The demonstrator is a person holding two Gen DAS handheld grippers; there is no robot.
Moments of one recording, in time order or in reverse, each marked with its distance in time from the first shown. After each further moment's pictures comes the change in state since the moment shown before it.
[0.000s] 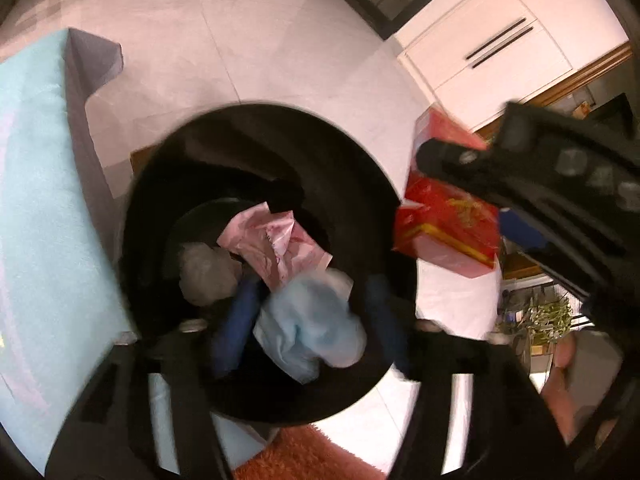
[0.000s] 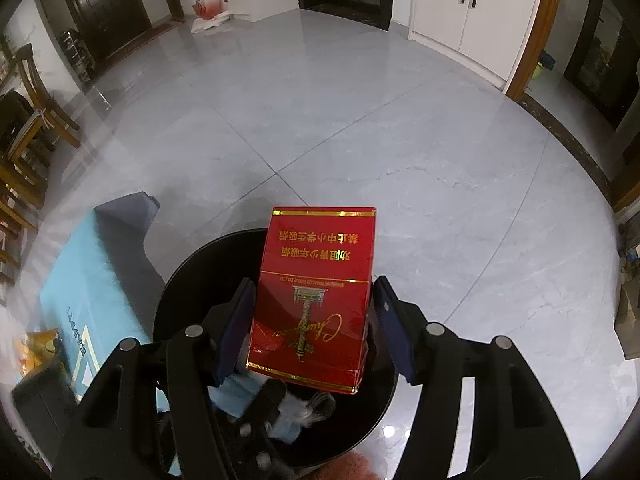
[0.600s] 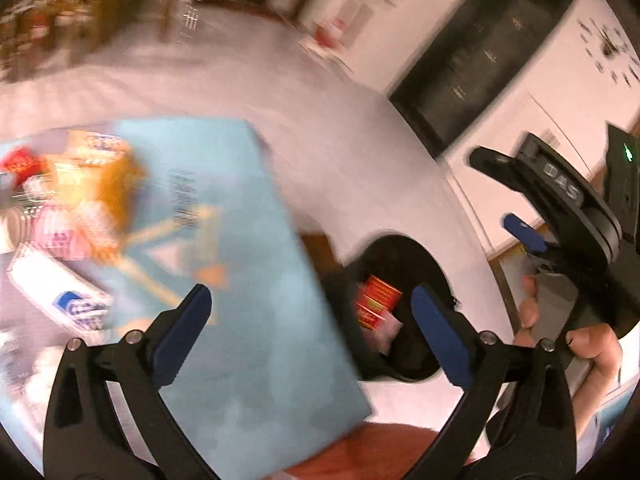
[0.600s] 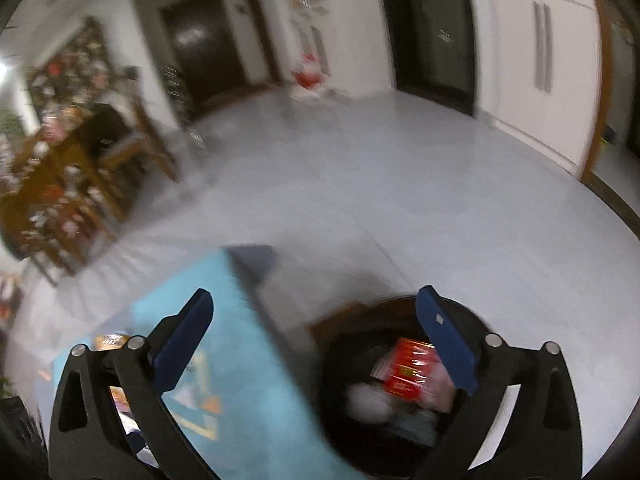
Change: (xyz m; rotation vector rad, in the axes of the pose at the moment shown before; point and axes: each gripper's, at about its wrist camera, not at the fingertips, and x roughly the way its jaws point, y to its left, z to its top) left arm -0.198 0.112 -0.069 -0.192 -0.432 0.188; right arm -0.089 0.091 -0.024 -0.164 -0.325 0.337
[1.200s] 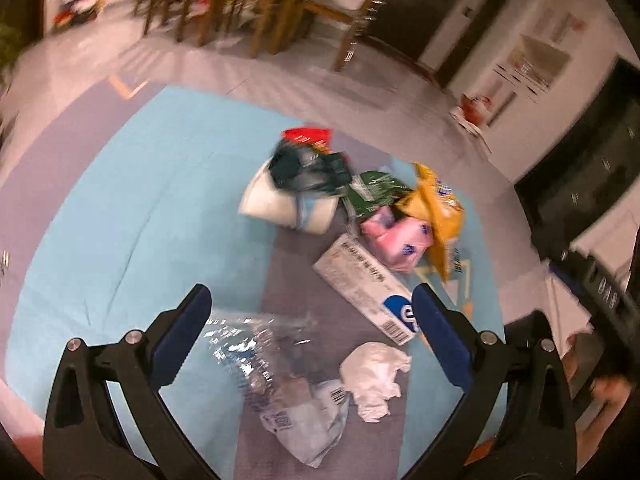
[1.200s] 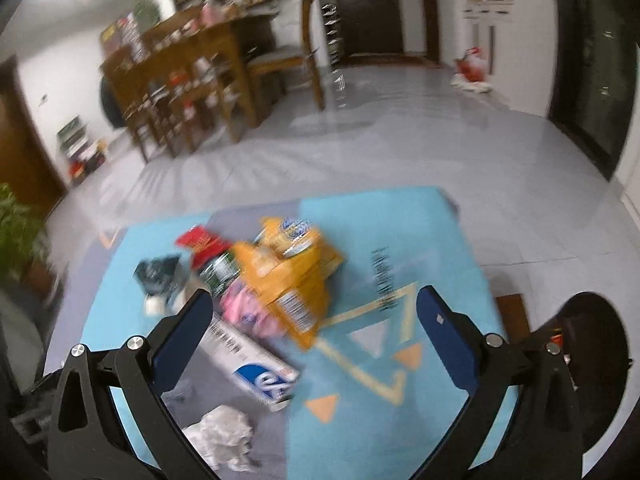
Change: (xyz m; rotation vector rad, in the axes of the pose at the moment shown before) left arm -0.118 0.239 -0.042 -0.357 -0.133 0.334; right arm 0.021 0.197 -0.110 -0.417 0.183 0.332
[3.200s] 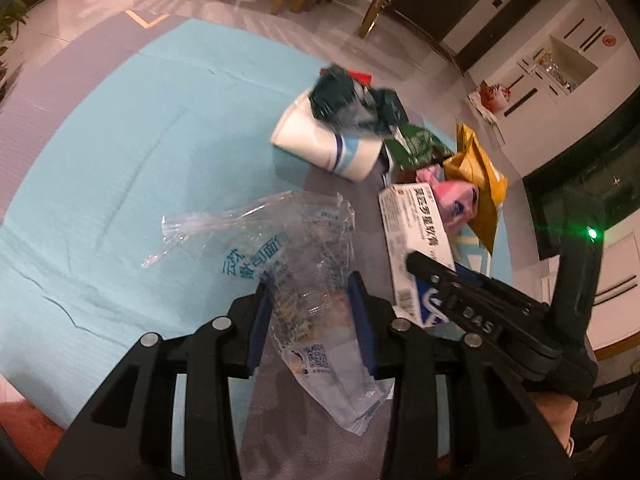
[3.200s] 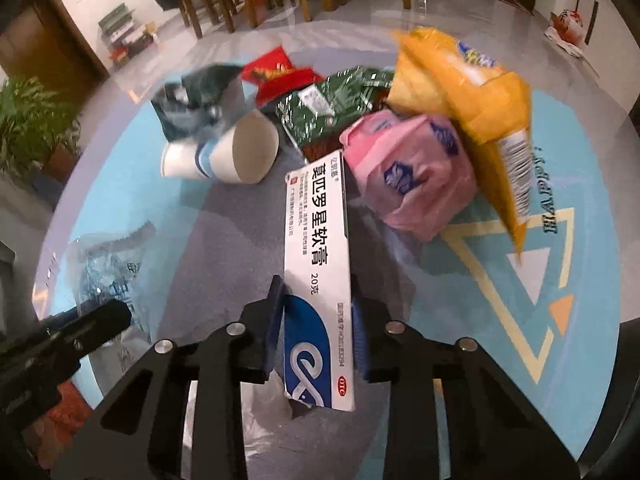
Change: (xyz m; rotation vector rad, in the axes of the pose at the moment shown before) left arm 0.035 0.016 -0.020 -0.076 0.118 0.003; right arm 0.106 0.076 -0.065 -0.190 0.372 0.148
